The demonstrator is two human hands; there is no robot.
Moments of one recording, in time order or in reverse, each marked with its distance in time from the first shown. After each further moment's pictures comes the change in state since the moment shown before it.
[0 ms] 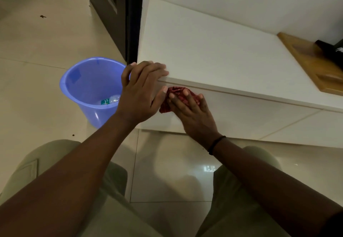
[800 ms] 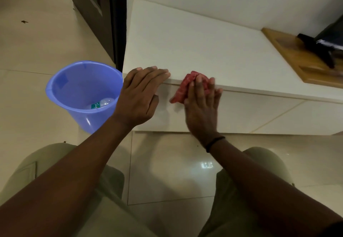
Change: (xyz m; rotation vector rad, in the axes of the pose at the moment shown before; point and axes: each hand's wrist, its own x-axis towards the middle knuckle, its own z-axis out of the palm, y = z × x) left_hand 0.007 0.012 0.008 -0.036 -0.042 0.171; right_hand 0.003 0.012 -0.026 0.094 0.090 0.479
